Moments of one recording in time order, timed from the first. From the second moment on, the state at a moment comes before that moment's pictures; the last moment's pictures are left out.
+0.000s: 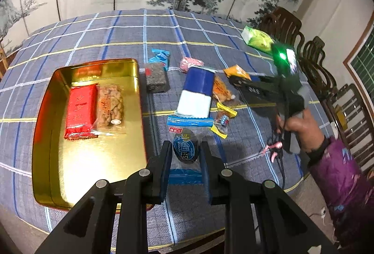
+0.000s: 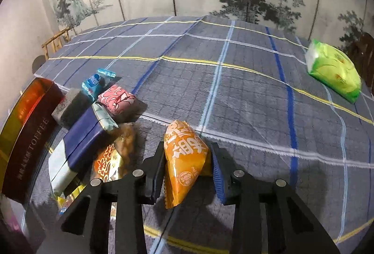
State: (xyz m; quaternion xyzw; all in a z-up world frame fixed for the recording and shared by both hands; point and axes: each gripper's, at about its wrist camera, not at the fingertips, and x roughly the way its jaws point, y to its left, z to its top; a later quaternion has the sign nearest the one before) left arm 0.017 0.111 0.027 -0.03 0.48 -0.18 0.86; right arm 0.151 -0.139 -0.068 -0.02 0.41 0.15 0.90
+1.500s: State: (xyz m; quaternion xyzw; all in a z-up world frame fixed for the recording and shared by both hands) left arm 0.021 0.228 -0.003 -0.02 0.47 -0.03 0.88; right arm 0.087 -0.176 -0.072 0.03 0.40 0.06 0.91
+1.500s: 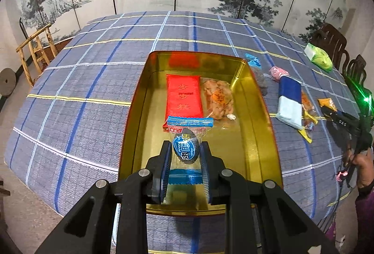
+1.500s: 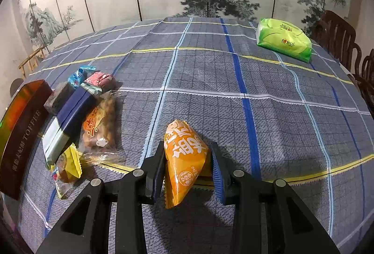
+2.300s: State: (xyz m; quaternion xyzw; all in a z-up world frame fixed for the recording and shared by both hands) left arm 0.020 0.233 -0.011 0.00 0.47 0.00 0.88; right arm 0.084 -0.178 -0.071 0.03 0.41 0.05 0.91
